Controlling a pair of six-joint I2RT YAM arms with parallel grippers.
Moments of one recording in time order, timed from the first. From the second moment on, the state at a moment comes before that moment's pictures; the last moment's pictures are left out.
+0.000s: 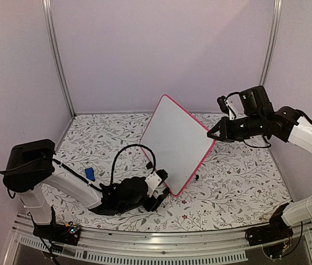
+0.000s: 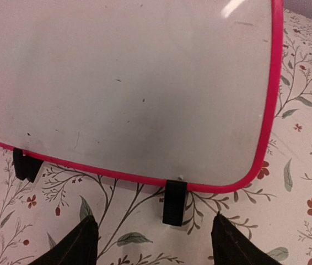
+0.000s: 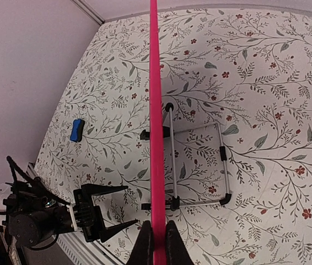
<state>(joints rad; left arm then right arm) -1.25 1.79 0.65 0.59 -0.43 -0.11 0.64 1.25 1.20 -0.63 -0.22 0.48</state>
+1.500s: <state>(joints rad) -1.24 1.81 0.62 0.62 -0.37 -0.11 0.64 1.06 1.03 -0.63 -0.17 0.51</state>
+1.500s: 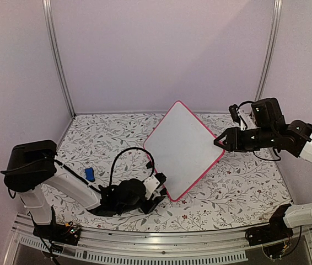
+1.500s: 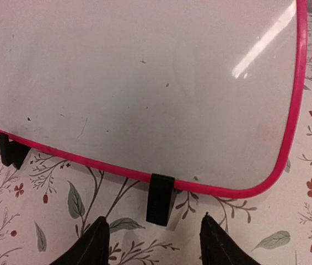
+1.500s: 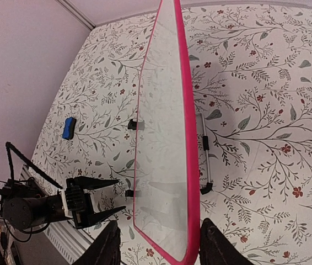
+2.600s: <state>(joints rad) -1.21 1.84 0.65 0.62 -0.28 -0.08 0.64 0.92 1.09 -0.77 0.01 0.48</state>
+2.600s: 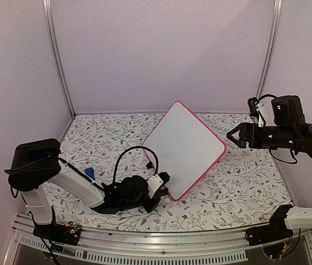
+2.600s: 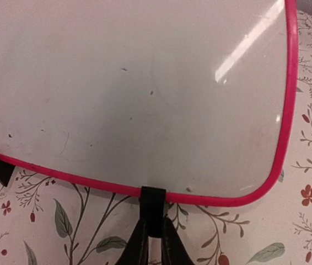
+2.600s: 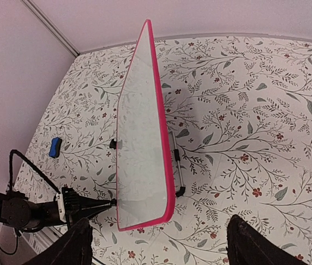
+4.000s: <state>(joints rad) -1.21 2.16 1.15 0.56 -0.22 -0.12 0.65 0.88 0.93 -0.69 -0.10 0.46</state>
